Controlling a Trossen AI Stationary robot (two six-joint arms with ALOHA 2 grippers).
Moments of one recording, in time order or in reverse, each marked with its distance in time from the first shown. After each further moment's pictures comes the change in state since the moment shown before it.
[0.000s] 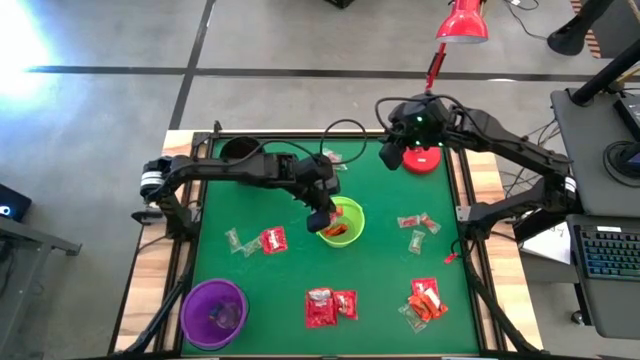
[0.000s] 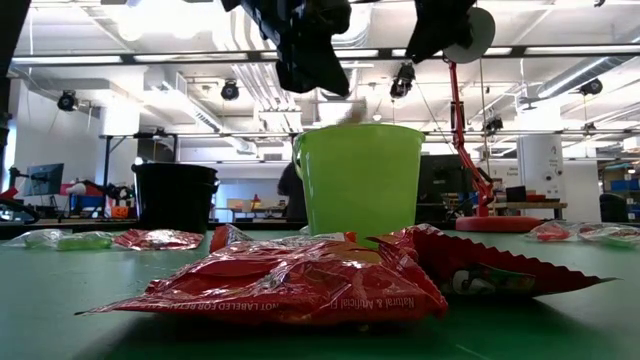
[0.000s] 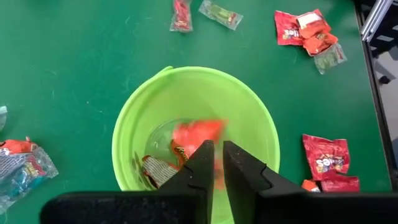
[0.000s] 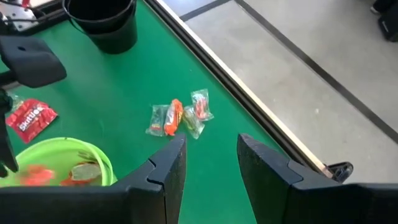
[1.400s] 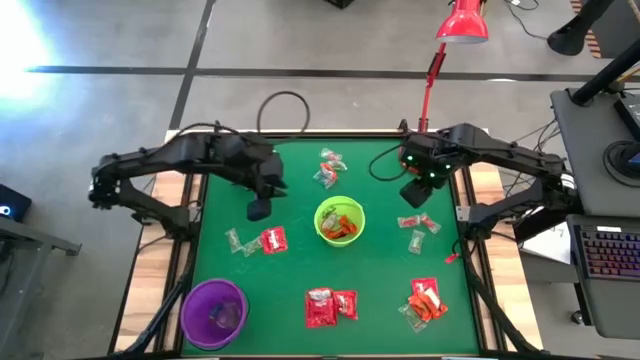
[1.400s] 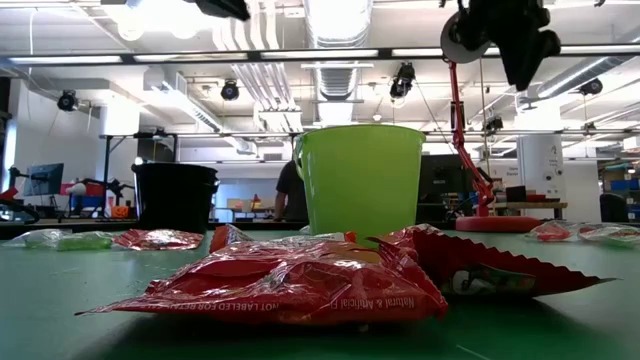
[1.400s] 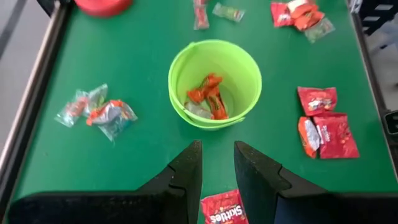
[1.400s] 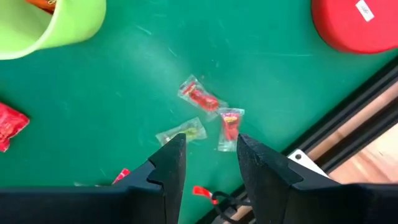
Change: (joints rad) left arm -0.002 -0.427 0.002 -0.394 -0.129 0.148; right arm 0.127 0.014 -0.087 -0.614 -0.194 0.389
